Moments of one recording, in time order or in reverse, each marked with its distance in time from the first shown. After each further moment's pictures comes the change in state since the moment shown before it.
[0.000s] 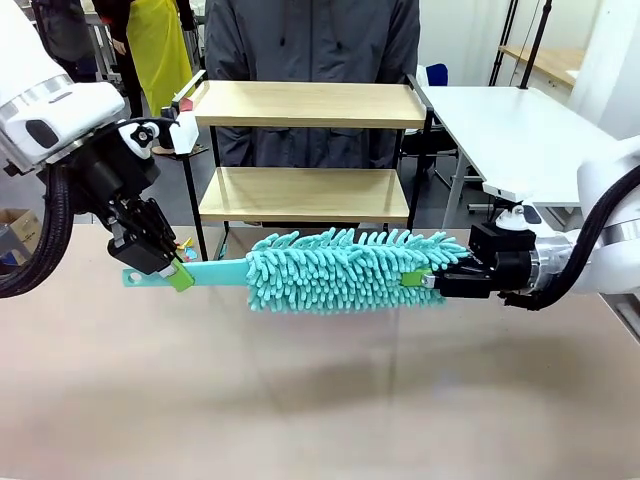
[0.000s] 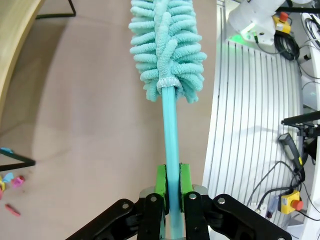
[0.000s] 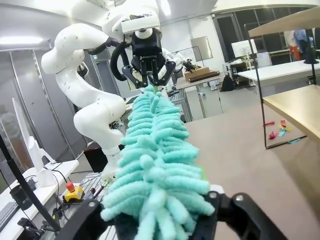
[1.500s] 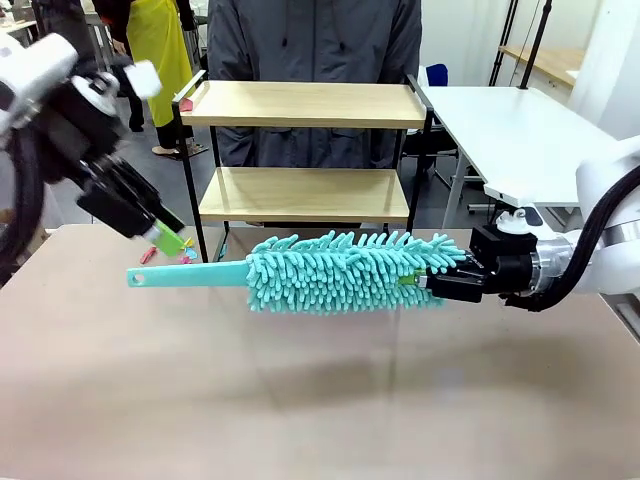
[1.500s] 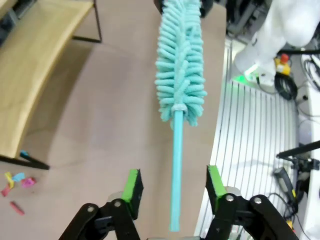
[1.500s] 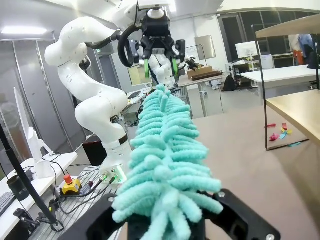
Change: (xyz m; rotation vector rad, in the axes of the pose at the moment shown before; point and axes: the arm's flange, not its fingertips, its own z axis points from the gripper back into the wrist) left arm -0.016 0.010 0.046 0.034 -0.210 0.086; right arm -0.002 0.002 0.001 0.016 0.016 0.048
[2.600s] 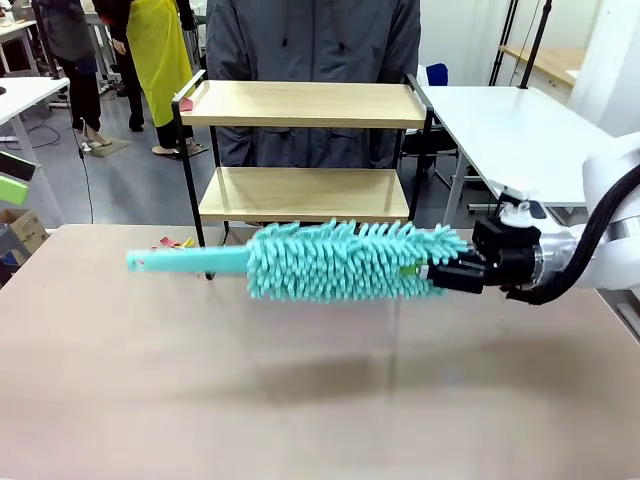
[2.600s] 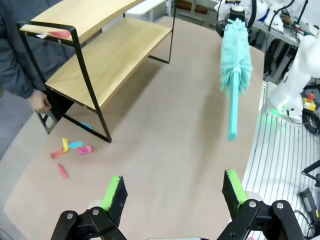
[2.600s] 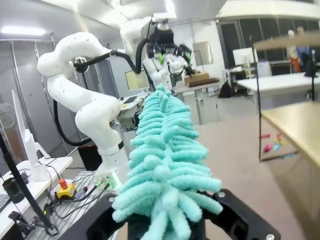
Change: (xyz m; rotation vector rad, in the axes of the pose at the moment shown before) left arm -0.123 0.035 0.118 0.201 -0.272 0.067; right arm 0.022 0.001 0.002 -0.021 -0.035 0.048
